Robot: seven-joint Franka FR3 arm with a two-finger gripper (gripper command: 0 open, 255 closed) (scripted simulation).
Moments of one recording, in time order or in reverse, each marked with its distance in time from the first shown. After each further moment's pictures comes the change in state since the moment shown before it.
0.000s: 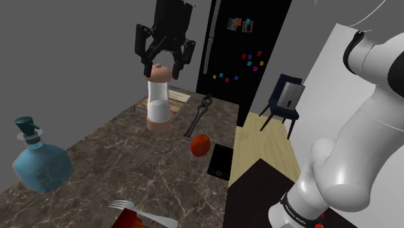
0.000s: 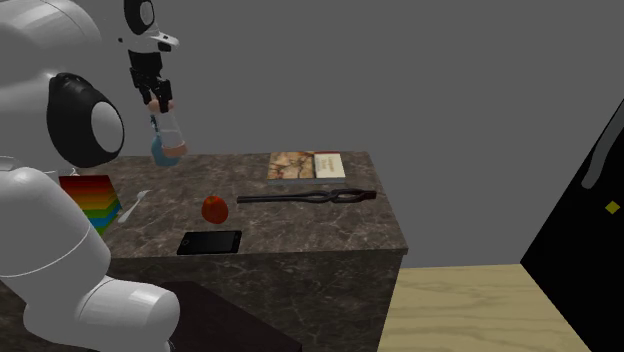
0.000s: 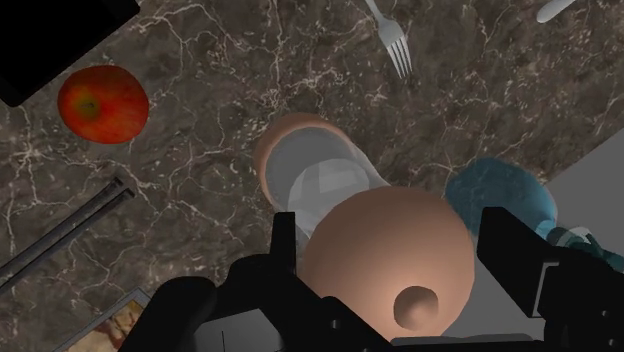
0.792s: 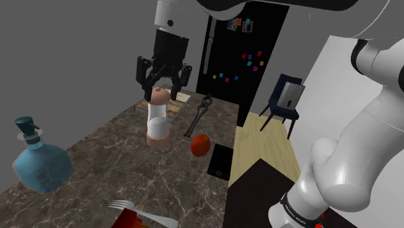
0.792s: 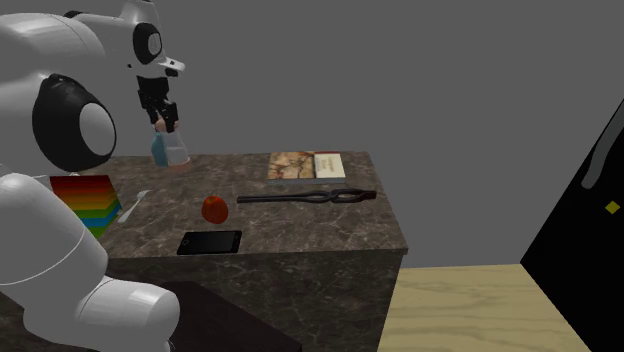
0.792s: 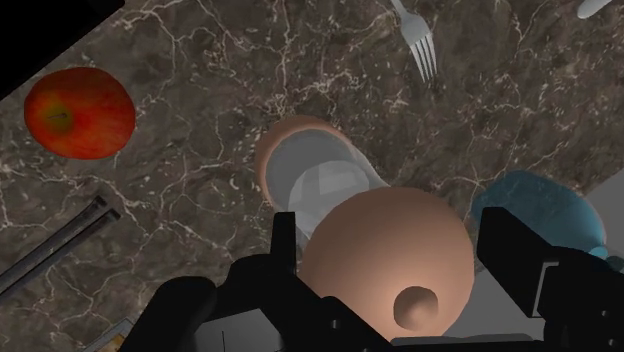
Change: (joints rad) arm -0.001 -0.048 -0.002 -0.219 0.014 0.170 -0.029
